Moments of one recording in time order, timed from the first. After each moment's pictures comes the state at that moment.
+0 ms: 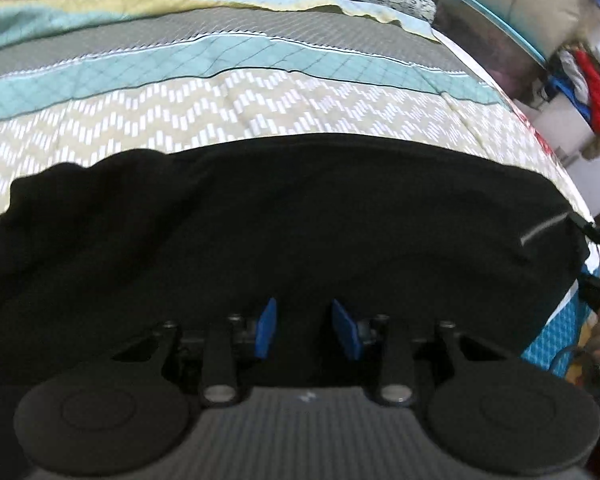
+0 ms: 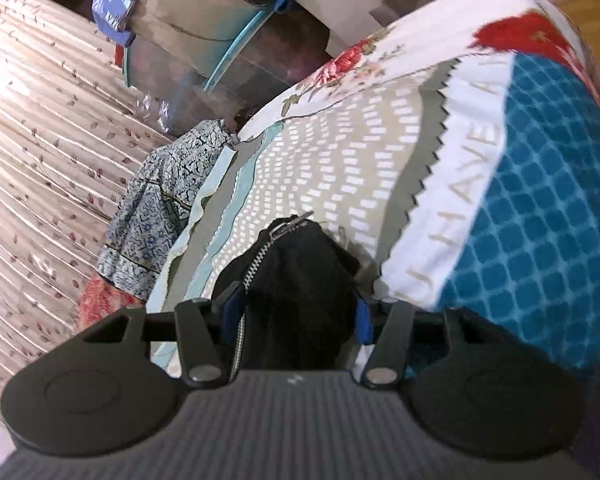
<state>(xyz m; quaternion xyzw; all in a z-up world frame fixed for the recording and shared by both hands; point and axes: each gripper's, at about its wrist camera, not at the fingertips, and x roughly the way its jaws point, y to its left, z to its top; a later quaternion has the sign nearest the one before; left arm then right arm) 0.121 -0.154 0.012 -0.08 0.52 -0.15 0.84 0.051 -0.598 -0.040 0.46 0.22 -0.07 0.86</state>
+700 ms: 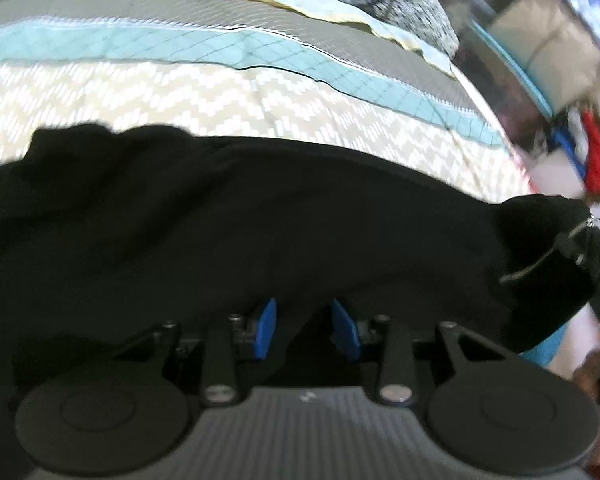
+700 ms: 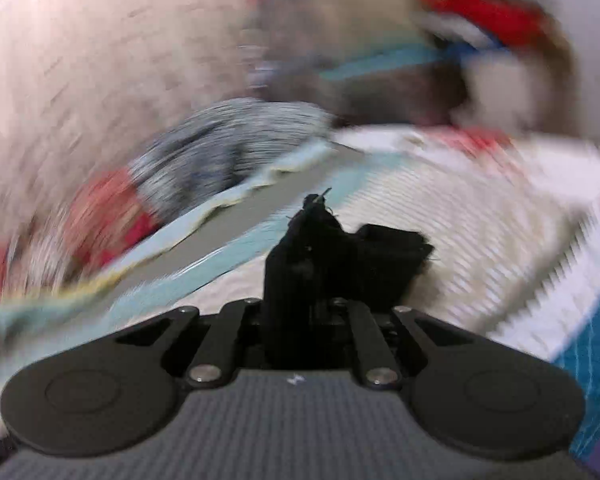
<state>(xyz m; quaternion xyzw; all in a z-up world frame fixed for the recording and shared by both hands) 0.113 -0.123 0.016 -0.19 0.51 -0.13 0.83 0.053 -0.470 0.027 0.11 0.20 0.03 0.97</state>
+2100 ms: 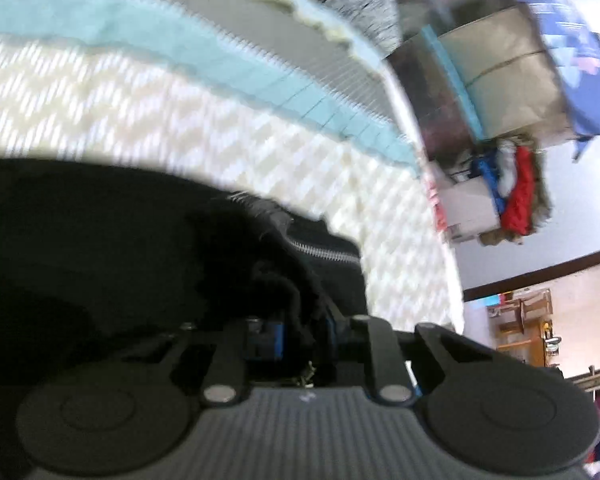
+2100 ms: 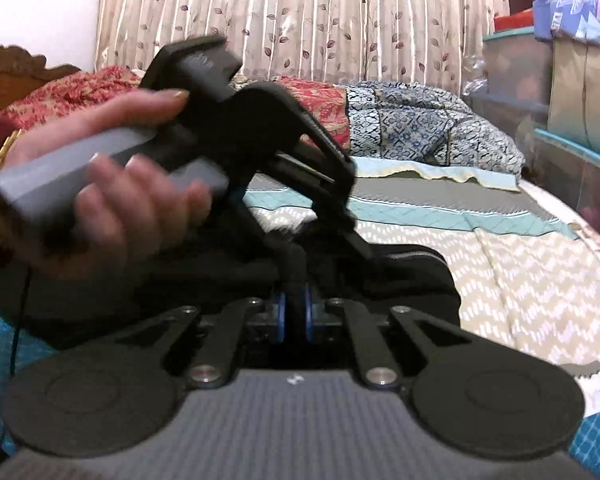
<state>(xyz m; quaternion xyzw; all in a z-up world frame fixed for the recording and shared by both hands) 0.190 -0.195 0.033 -0.30 0.51 -0.24 0.77 0.000 -0.364 0.015 -0.05 0.21 0.21 0.95</state>
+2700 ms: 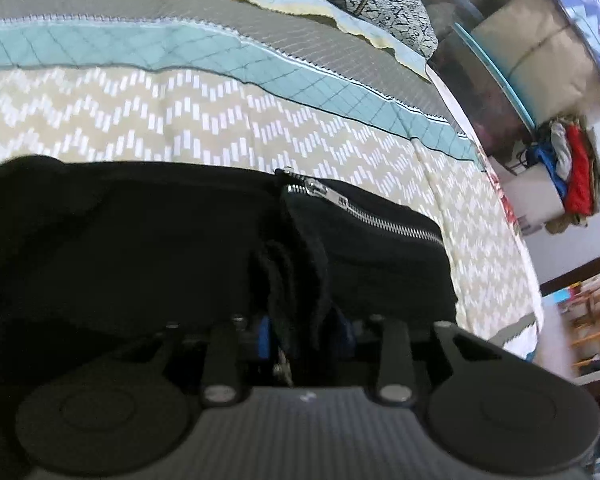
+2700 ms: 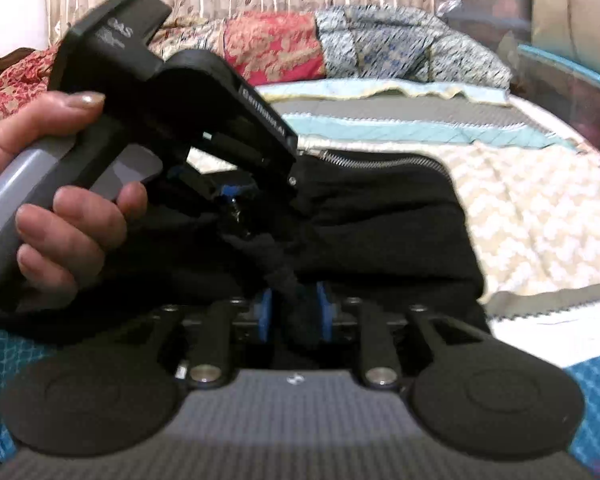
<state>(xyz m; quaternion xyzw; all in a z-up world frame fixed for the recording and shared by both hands) 0.162 -0.181 0.014 -0.20 0.51 -0.16 0.82 0.013 -0.344 0.001 -0.01 0.31 0.16 0.94</state>
